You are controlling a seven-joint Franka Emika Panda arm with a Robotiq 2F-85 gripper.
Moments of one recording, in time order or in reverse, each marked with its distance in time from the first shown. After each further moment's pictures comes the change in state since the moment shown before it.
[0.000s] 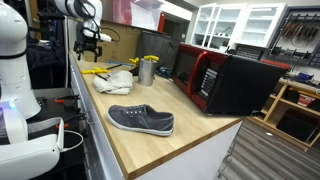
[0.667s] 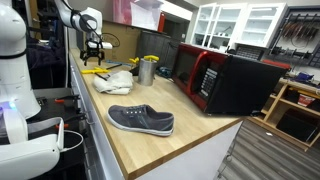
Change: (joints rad) arm -0.040 0.285 0.127 0.100 0.014 0.357 0.039
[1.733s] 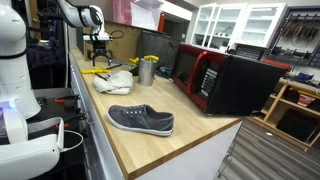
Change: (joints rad) arm -0.003 -0.011 -0.068 0.087 -0.515 -0.298 0.936
